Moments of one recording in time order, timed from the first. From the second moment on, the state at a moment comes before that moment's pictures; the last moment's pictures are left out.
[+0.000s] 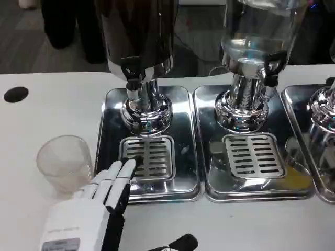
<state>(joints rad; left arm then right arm) 0.86 0.18 -0.22 -0.70 1.12 -0.14 0.21 0.52 -0.43 -0.37 -0.15 -0.23 -0.61 0.09</state>
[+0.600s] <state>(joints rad) 0.85 0.18 -0.22 -0.70 1.12 -0.13 0.20 0.51 -0.43 -0.37 -0.13 -0.23 -0.61 0.09</state>
